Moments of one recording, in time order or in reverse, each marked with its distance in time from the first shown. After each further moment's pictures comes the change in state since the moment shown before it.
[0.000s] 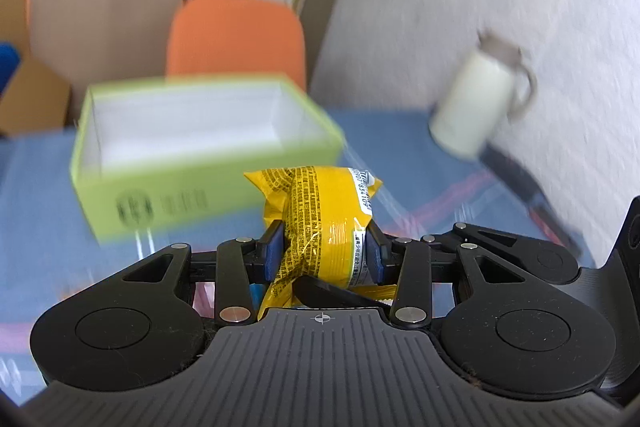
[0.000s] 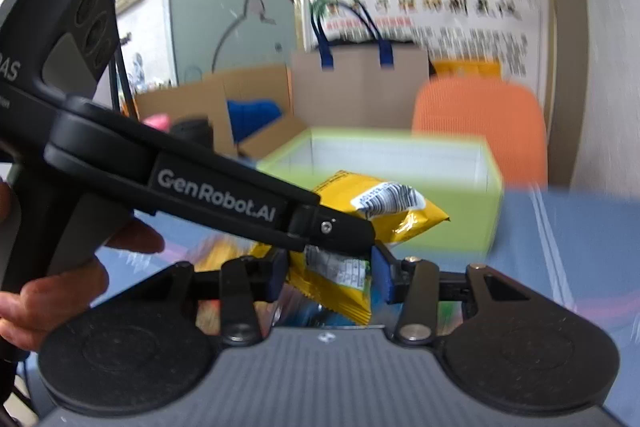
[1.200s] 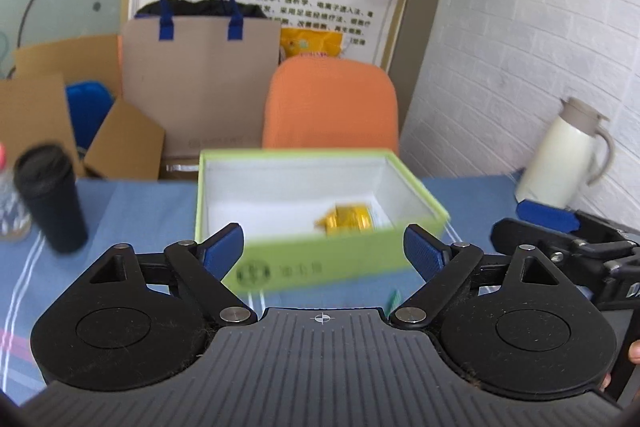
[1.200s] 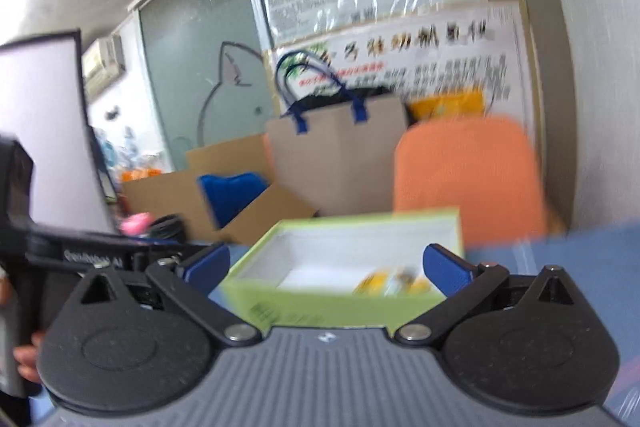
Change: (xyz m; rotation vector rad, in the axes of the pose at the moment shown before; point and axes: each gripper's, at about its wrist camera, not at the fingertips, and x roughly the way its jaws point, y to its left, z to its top) left arm -0.034 0.028 0.002 -0.061 -0.132 0.240; right arm 0.008 -0.069 0.049 0.204 -0.096 0.066
